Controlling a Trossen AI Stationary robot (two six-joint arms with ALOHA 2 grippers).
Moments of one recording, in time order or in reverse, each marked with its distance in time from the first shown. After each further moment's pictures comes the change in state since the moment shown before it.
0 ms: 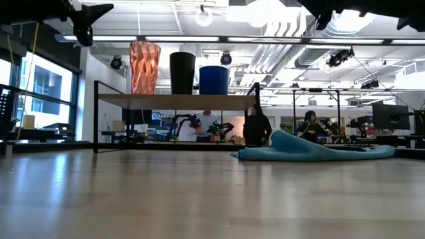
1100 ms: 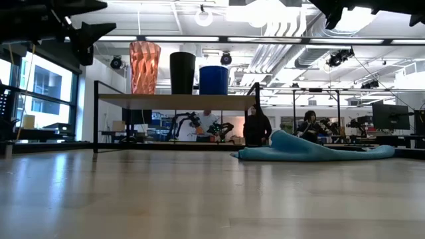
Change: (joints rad) left arm -0.609 -0.023 -0.200 0.095 -0.568 0.182; right arm -0.002 -0.151 0.000 -0.169 -0.002 0.045
